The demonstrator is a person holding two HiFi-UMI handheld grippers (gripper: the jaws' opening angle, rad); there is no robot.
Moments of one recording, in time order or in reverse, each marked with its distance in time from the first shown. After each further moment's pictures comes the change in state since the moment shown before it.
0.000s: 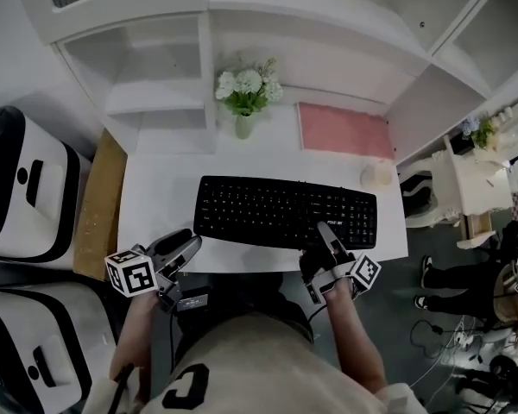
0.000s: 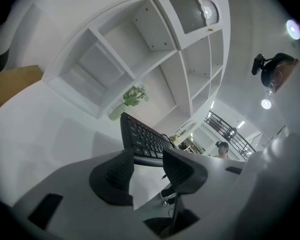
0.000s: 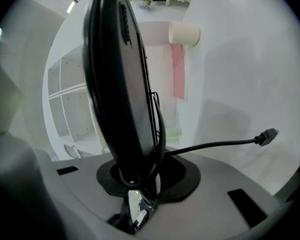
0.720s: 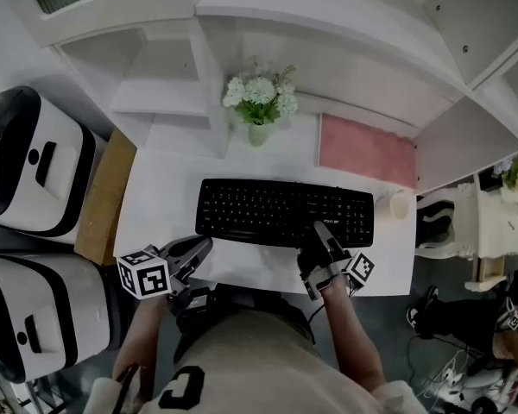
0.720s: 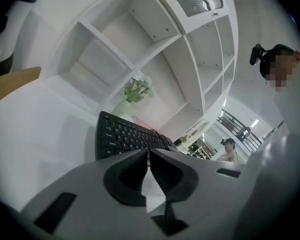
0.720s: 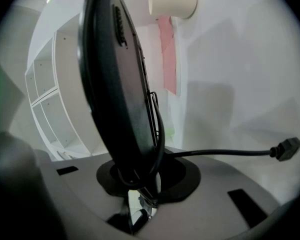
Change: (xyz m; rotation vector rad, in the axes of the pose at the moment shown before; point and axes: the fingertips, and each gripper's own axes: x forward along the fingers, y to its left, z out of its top) left arm 0.059 -0.013 0.002 -0.018 0.007 0.129; right arm 0.067 -0.047 0.044 0.076 0.162 -0.057
